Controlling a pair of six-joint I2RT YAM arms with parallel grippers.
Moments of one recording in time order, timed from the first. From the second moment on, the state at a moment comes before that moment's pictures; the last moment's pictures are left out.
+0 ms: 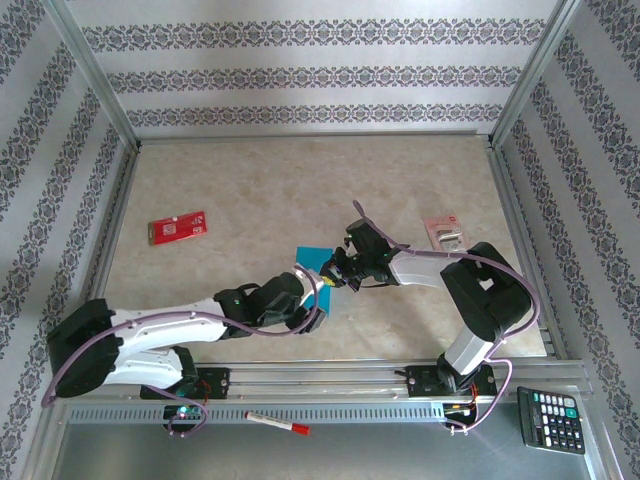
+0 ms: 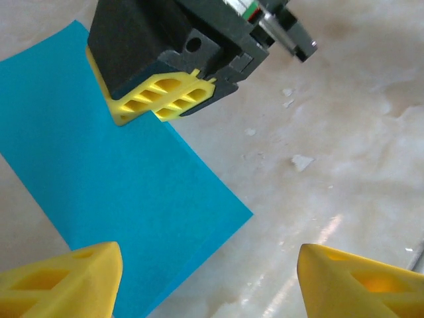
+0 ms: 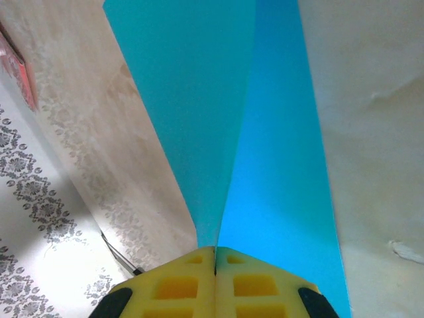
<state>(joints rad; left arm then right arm) -1.05 1.27 0.61 -0.17 -0.13 -0.27 0.61 1.68 0.75 0.01 -0.57 1.25</state>
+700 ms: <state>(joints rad) -1.08 1.42 0.69 -0.14 -0.30 -0.17 0.60 1.69 0.75 0.02 -0.57 1.26</state>
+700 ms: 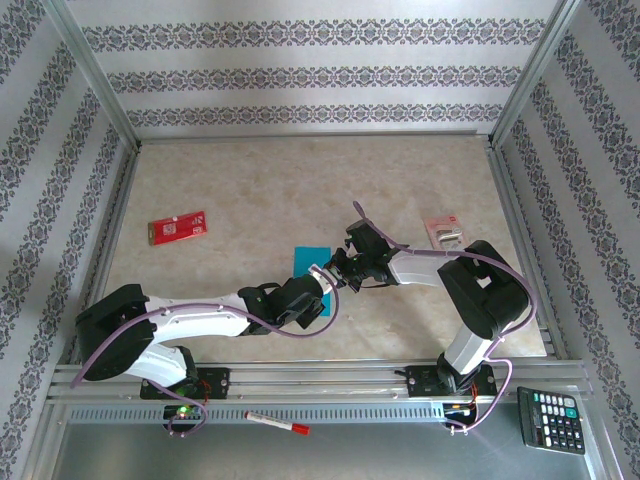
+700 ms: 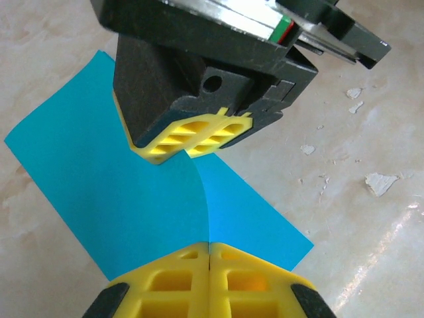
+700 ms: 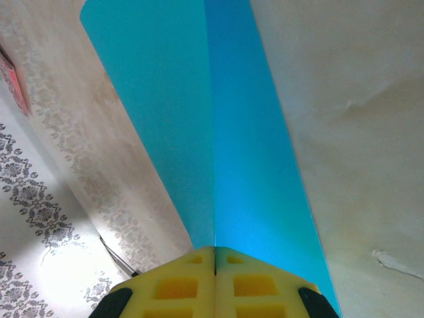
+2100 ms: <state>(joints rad) -0.87 1.38 0.60 0.03 0.19 -0.30 0.48 1.60 0.93 -0.34 -0.44 0.71</state>
